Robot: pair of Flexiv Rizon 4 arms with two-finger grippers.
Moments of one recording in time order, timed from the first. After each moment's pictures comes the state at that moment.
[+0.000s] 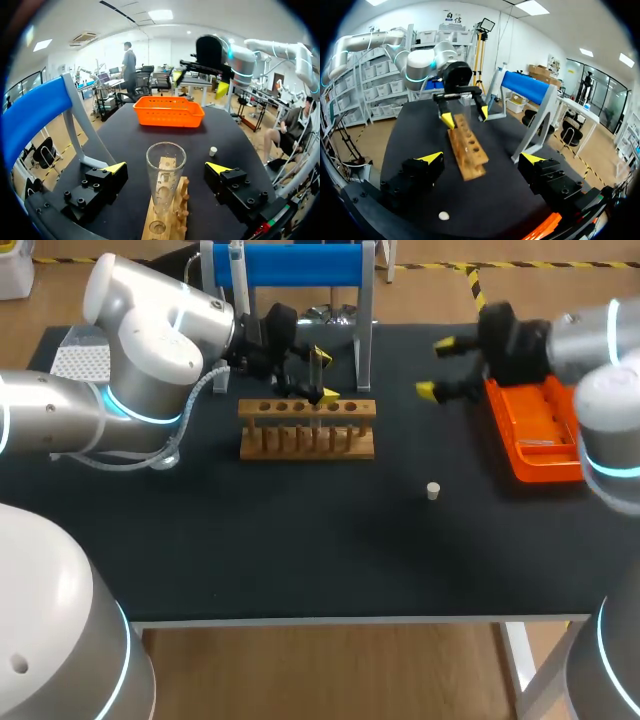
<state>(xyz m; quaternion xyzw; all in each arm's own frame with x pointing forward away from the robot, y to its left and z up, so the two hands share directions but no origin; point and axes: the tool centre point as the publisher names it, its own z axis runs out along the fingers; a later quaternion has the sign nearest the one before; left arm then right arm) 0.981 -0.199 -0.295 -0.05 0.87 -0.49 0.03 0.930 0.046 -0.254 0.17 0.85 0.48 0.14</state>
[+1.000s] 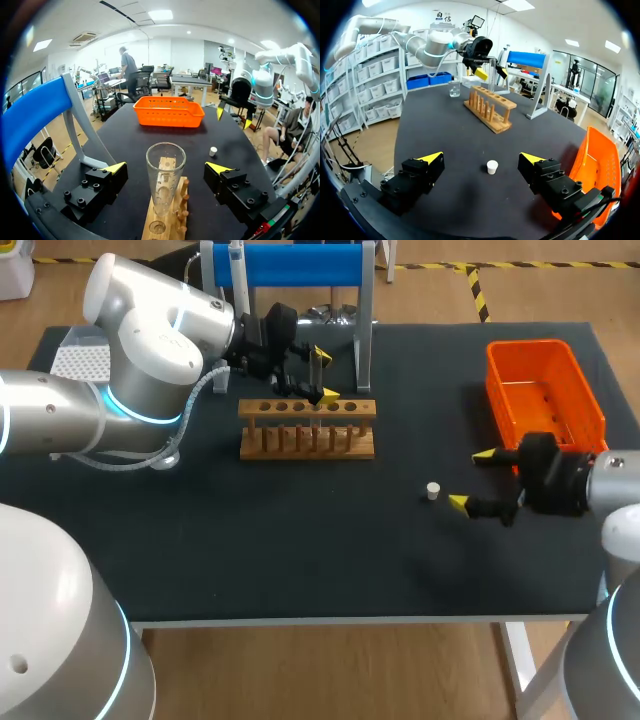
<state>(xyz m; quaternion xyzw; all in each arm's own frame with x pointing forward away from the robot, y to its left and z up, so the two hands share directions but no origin) 0.981 -0.199 -0.295 -0.05 0.87 -0.49 0.03 0.800 0.003 -0.354 0.23 0.83 0.48 0.16</state>
